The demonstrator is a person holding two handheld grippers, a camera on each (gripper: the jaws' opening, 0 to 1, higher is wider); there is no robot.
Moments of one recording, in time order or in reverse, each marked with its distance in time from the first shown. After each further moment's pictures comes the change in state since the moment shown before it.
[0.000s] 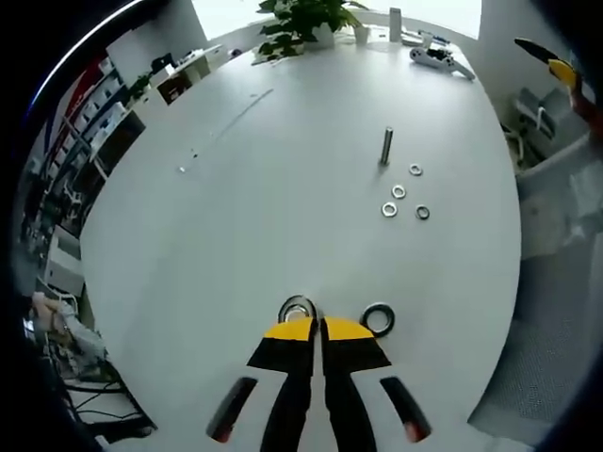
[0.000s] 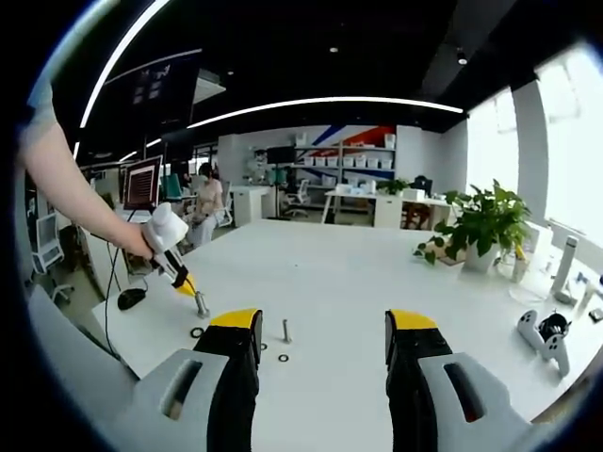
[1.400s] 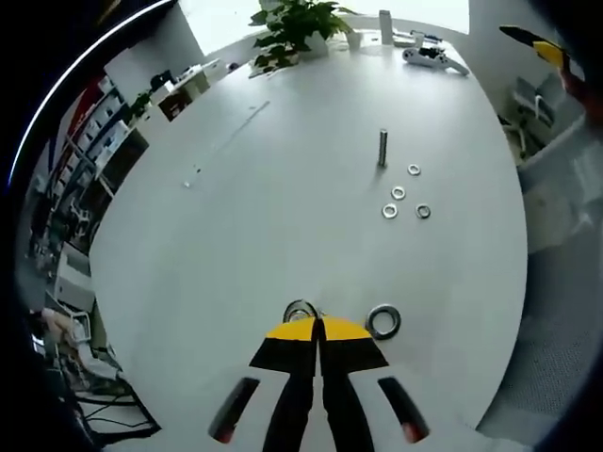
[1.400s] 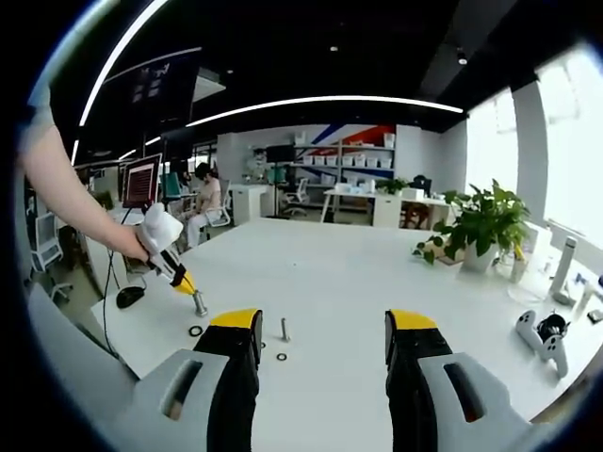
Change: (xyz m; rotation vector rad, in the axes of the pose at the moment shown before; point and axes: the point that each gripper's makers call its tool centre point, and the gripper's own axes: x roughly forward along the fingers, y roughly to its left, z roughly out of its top) left arm -0.004 0.001 0.002 0.062 -0.047 0.050; right arm -0.001 0.000 0.001 -0.005 0.004 -0.007
